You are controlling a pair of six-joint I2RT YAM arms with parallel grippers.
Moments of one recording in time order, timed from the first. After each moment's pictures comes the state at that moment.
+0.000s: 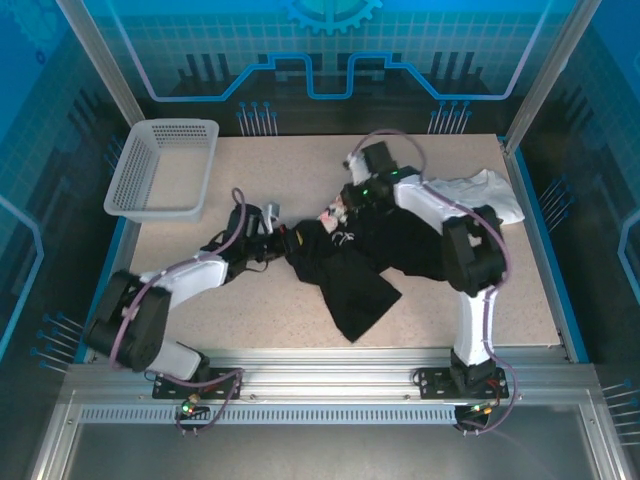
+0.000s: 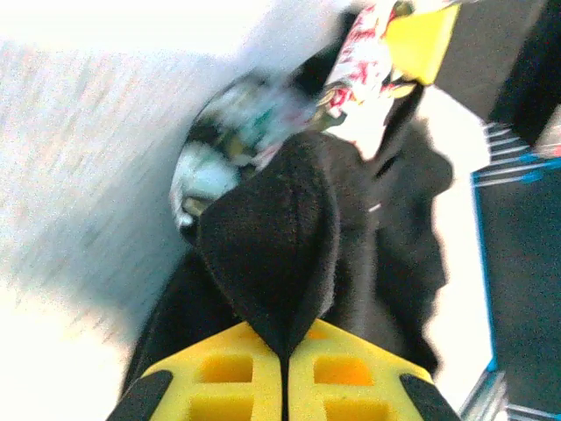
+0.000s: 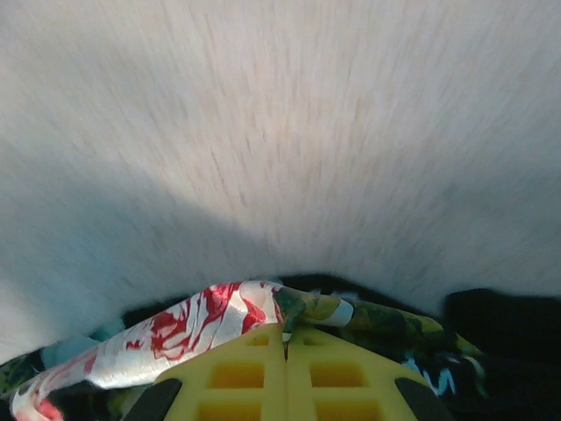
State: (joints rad) left arm -0.35 1.40 0.71 0.15 0.43 -0.77; right arm 0.37 1.97 1.59 -0.45 -0.32 0.12
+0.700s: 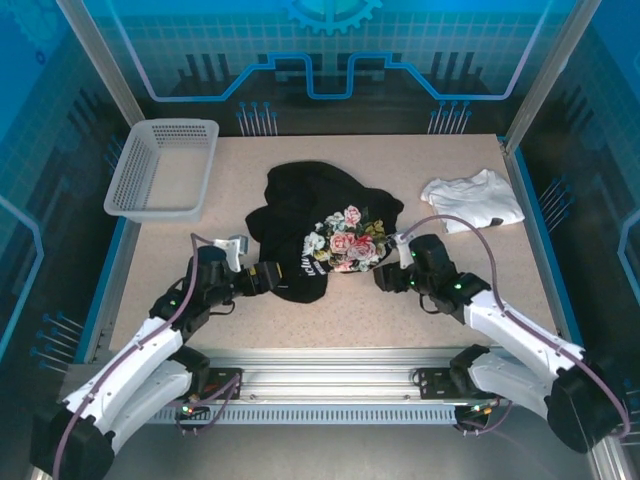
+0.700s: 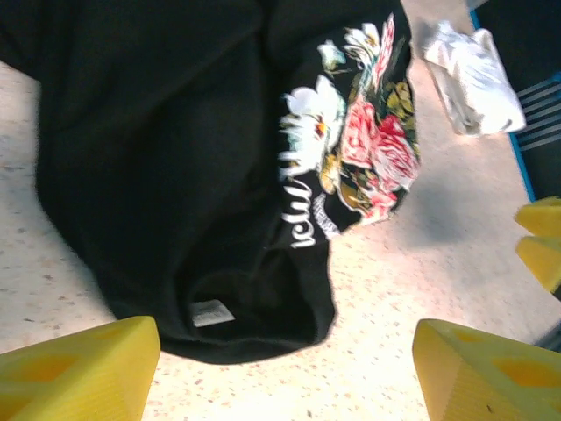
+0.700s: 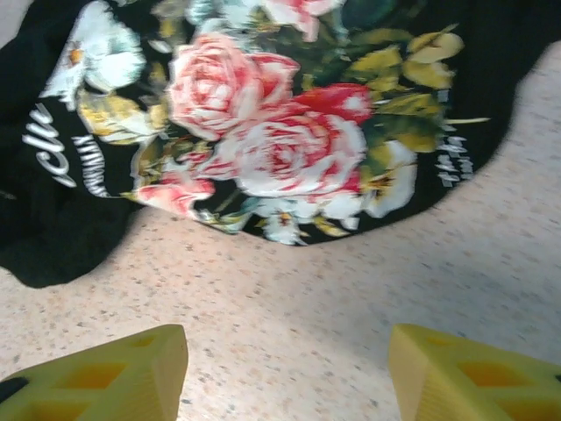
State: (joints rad) left arm -0.38 0.76 0.44 -0.29 0.25 -0.64; right arm 0.54 1.05 0.58 -0.31 -0.06 0.22
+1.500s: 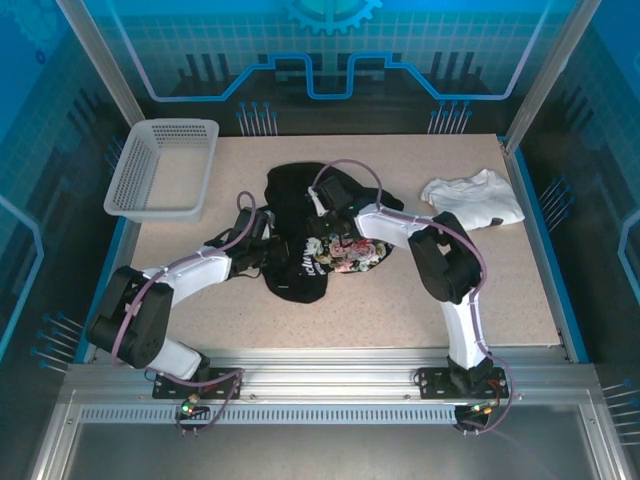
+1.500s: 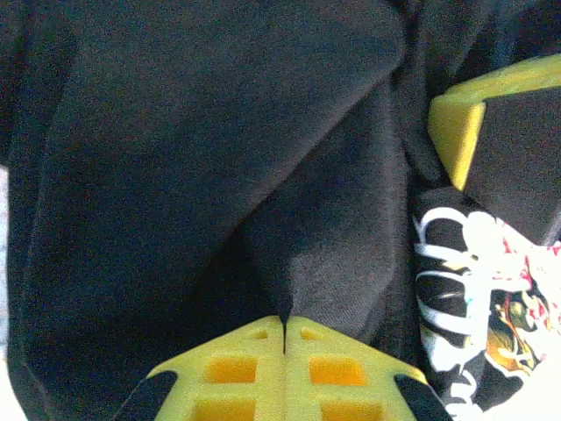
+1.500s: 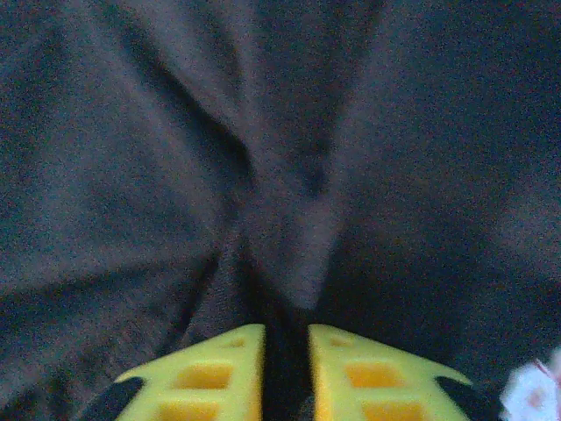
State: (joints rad) left arm -0.37 1.46 0.73 -0.12 0.16 -0.58; right arm 0.63 2.03 1.39 -0.30 -0.03 0.22
